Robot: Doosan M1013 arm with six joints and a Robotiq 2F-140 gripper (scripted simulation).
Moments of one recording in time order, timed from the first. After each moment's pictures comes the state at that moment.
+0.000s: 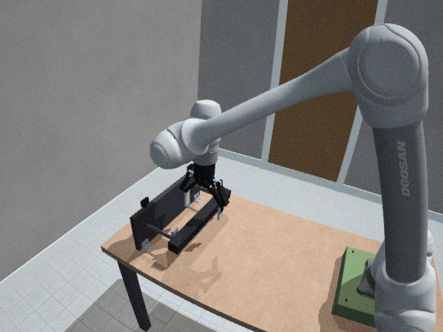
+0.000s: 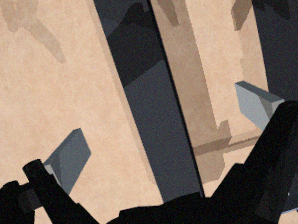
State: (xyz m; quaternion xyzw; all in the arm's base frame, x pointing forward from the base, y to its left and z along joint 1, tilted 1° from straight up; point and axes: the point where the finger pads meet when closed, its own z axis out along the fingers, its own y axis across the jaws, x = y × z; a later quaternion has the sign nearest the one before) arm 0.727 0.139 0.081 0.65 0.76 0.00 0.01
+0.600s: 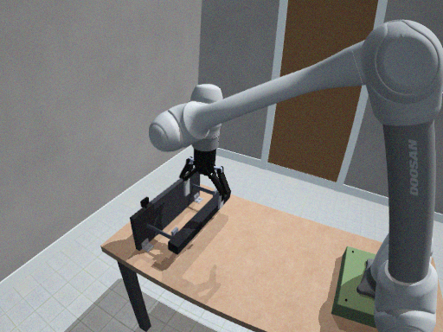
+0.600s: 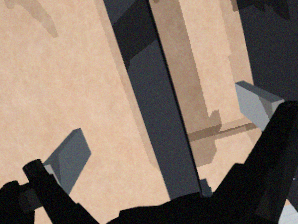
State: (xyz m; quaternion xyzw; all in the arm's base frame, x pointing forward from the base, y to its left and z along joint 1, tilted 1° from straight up) arm 0.726 0.139 0.134 0.65 0.76 0.00 0.01
